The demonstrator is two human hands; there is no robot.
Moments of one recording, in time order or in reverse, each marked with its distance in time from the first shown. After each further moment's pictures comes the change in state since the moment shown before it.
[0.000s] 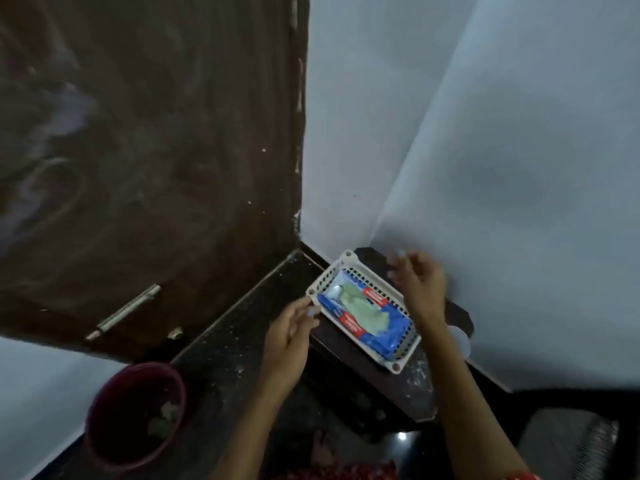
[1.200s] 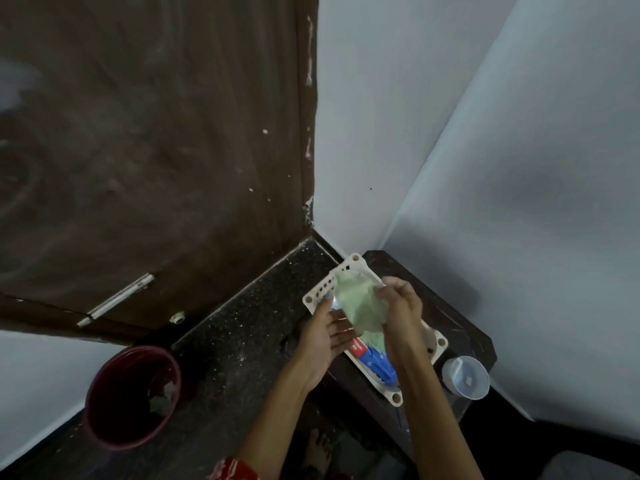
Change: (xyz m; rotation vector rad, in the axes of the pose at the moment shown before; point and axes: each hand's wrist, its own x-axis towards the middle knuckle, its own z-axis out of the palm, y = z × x) left_hand 0.083 -0.030 0.081 -0.477 -0.059 -0.607; right_hand 0.031 0.052 0.036 0.412 -0.112 0.511
